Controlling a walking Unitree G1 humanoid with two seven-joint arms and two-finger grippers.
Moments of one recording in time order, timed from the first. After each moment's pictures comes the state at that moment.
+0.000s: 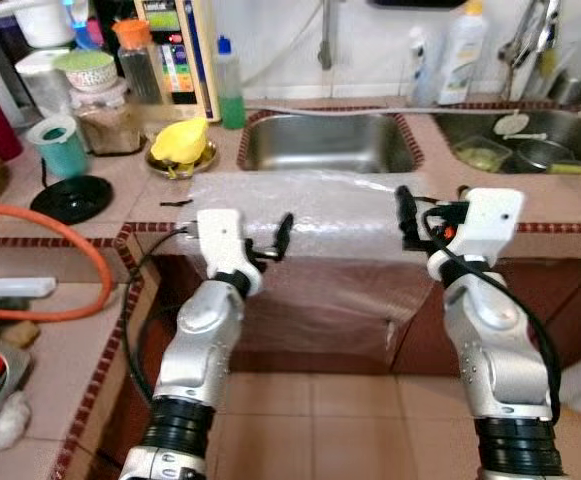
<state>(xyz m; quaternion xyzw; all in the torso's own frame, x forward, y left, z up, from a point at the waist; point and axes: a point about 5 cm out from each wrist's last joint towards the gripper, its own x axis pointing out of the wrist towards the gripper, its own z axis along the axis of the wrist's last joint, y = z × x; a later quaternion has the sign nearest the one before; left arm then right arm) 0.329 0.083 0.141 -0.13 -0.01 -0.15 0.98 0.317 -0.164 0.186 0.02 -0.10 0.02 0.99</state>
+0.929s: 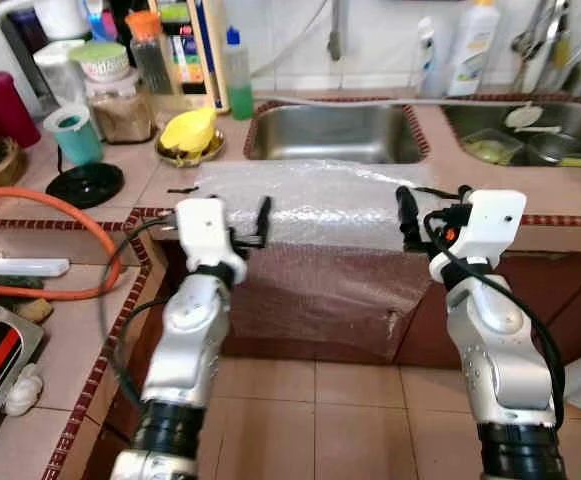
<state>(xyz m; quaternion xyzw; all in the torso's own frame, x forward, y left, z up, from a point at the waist) 0.324 0.110 0.155 -0.07 -0.08 -0.08 0.99 0.310 -0.162 0.184 0.02 -0.10 0.04 0.99</state>
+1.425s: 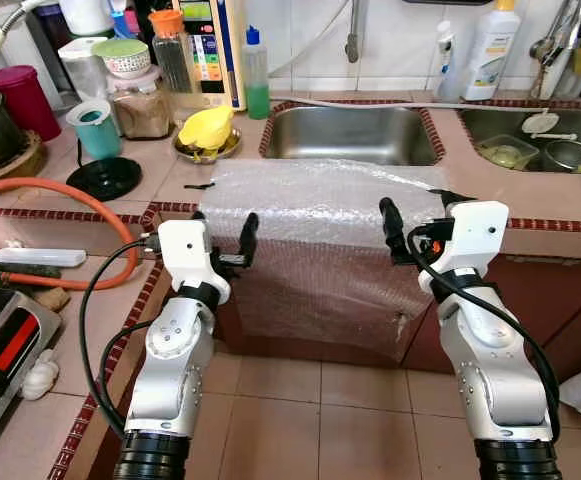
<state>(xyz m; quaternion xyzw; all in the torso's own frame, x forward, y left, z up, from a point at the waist) 0.306 0.115 0.146 -0.09 -0.07 -0.10 0.99 0.301 -0.151 0.178 0.00 -0.10 0.07 0.99</state>
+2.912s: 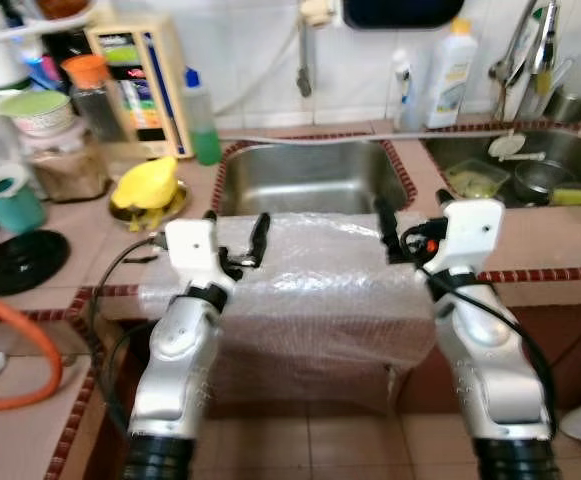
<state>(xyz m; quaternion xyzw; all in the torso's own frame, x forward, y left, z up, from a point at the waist) 0.304 0.094 0.147 -0.11 -0.07 -0.15 0.98 0.302 -0.159 0.180 -0.01 -0.10 0.05 0.99</state>
